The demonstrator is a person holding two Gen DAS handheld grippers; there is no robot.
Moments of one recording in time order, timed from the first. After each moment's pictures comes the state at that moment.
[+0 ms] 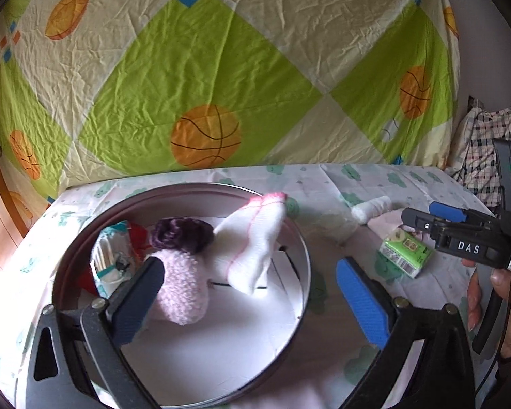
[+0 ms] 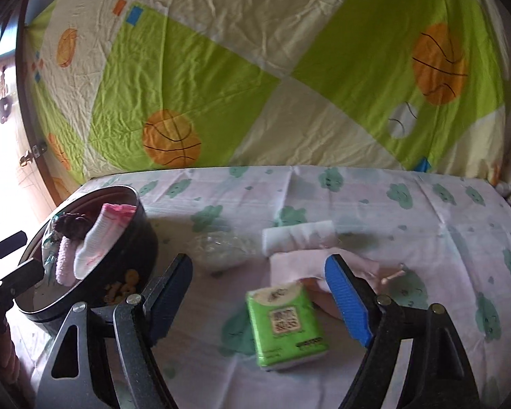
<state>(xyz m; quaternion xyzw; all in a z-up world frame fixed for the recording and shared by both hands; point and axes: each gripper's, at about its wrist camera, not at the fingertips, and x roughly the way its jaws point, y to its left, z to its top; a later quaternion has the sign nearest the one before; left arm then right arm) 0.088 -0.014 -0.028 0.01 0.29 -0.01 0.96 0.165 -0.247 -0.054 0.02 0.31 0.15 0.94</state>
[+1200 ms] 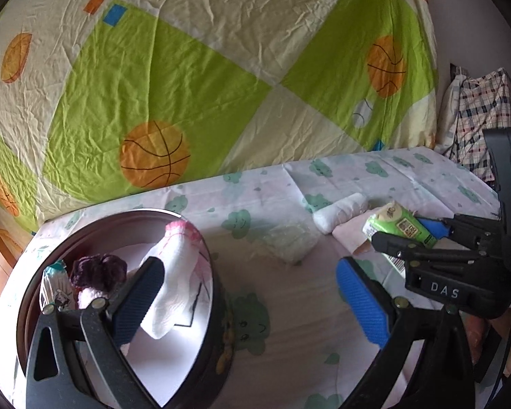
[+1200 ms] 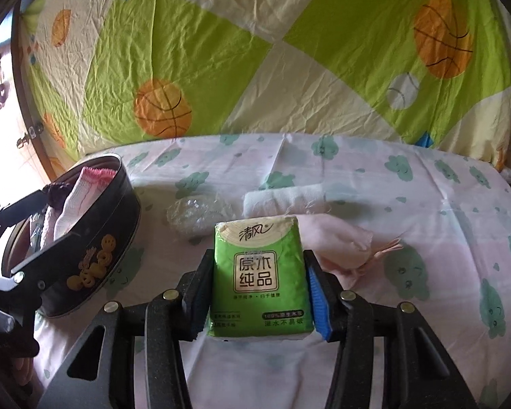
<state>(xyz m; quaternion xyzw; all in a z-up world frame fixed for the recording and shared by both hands) 0.126 -0.097 -0.033 0.07 0.28 -0.03 0.96 0.170 -0.257 -0.076 0.00 0.34 0.15 0.93</state>
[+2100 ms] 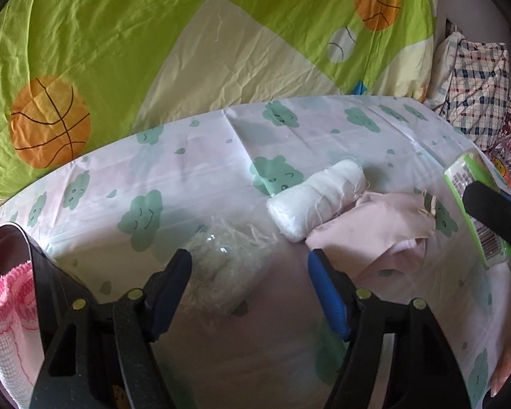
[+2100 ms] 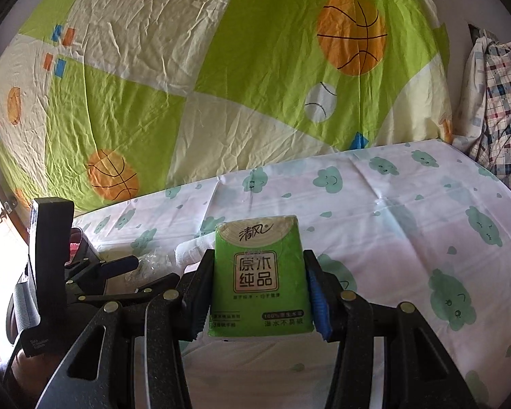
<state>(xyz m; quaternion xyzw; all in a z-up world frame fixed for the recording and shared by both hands) 0.240 -0.139 -0.098 0.07 0.42 -0.12 0.90 0.174 -0.319 -0.062 0.10 0.30 0.08 0.94</state>
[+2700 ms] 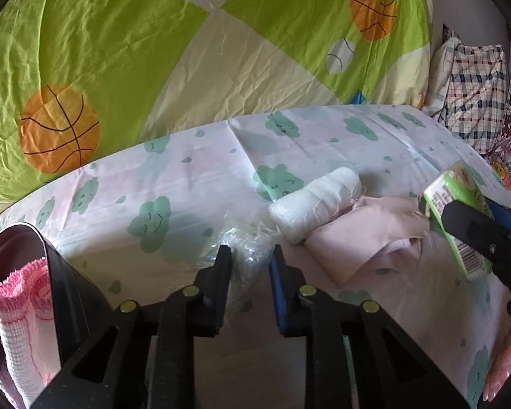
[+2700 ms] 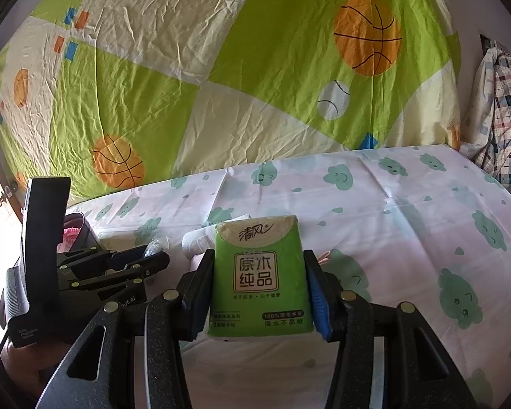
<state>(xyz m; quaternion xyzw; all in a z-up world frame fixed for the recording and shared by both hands) 0.226 -0.136 -0.088 0.07 0.38 -0.12 0.91 0.173 -0.307 -0.067 0.07 0.30 0.09 0.95</state>
